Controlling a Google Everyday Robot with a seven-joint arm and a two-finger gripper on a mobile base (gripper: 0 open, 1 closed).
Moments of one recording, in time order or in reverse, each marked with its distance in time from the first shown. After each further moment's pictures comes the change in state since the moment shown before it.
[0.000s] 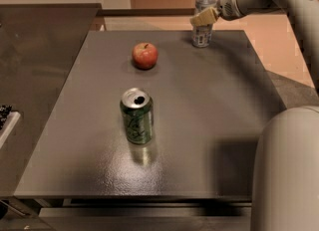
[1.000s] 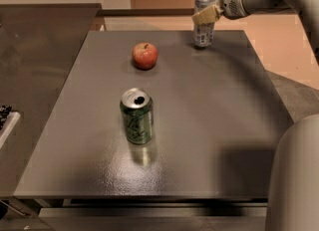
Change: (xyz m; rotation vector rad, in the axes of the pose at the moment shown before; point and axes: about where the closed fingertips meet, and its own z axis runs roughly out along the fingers) arm -0.011 0.018 -0.021 -0.040 -0.043 -0.006
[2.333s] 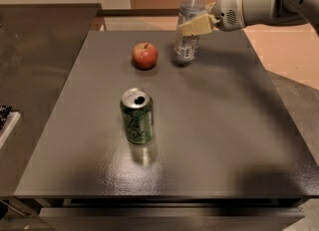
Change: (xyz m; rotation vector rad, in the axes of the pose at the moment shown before) arm -0.013 0.111 -0.035 -0.270 -0.106 0.007
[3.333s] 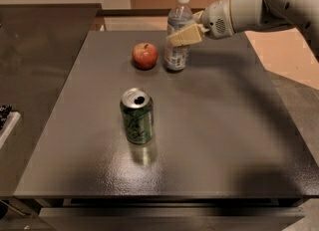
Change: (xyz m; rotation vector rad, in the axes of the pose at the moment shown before) arm 0.009 0.031 0.026 -0.088 0.024 -0.037
